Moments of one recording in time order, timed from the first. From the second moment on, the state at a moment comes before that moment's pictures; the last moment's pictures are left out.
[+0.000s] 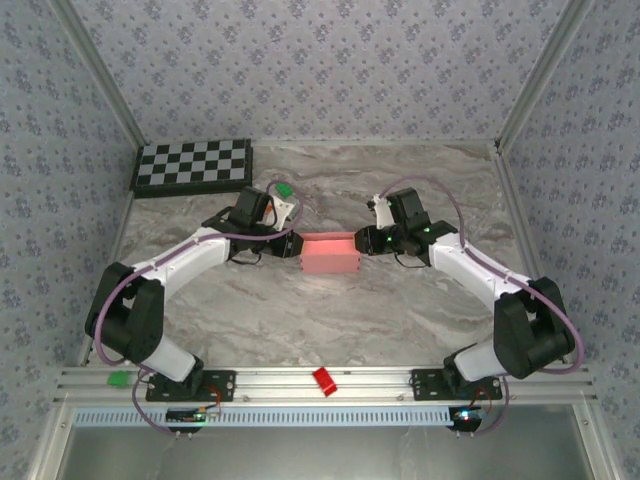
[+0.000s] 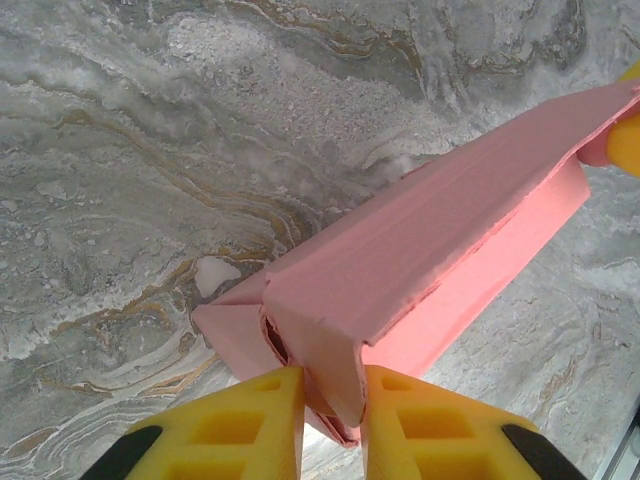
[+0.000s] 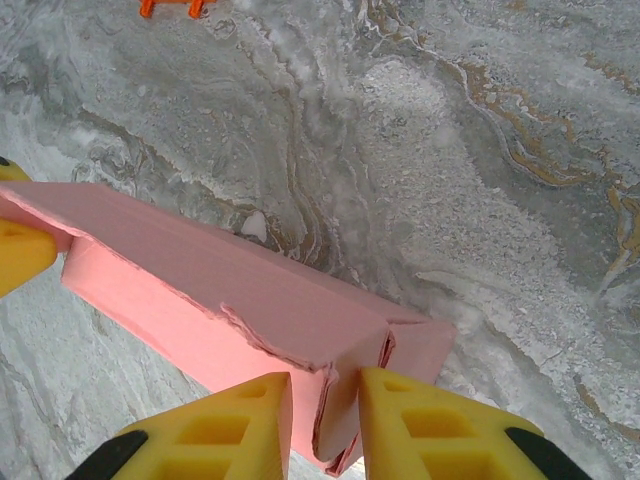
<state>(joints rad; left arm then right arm) -0.51 1.53 1.01 -0.38 0.46 -0.23 0.44 1.42 0.94 -0.37 -0.36 0.30</state>
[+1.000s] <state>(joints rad) -0.51 1.53 1.01 -0.39 0.45 -0.23 0.44 1.44 0.95 -0.39 -0.36 0.30</state>
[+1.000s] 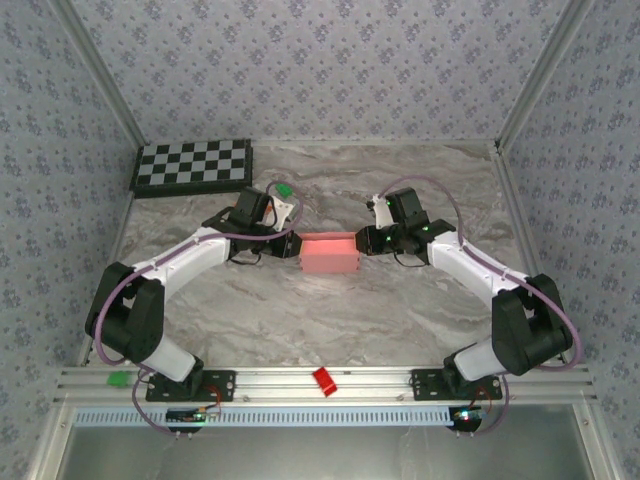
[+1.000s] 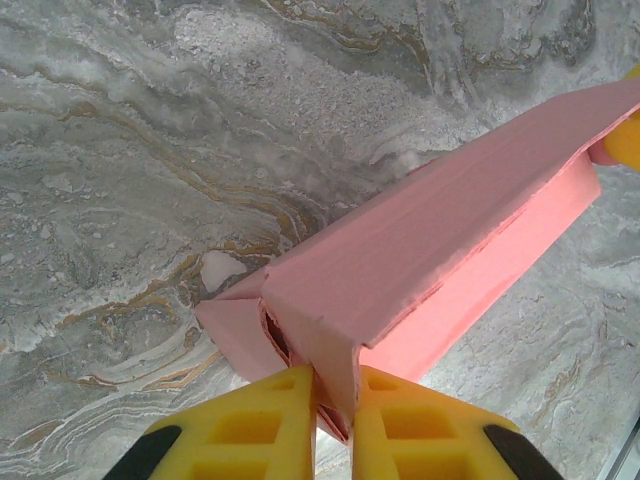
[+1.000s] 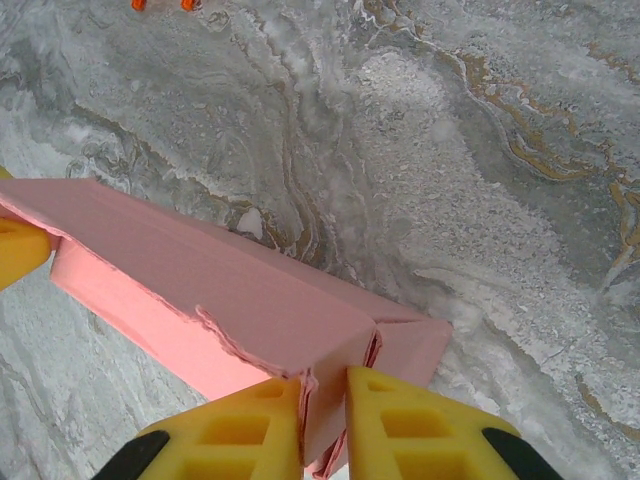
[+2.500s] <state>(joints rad) -0.51 1.55 1.02 -0.39 0.45 -0.23 0.42 1.48 0.99 -0.43 -0.40 0.30</state>
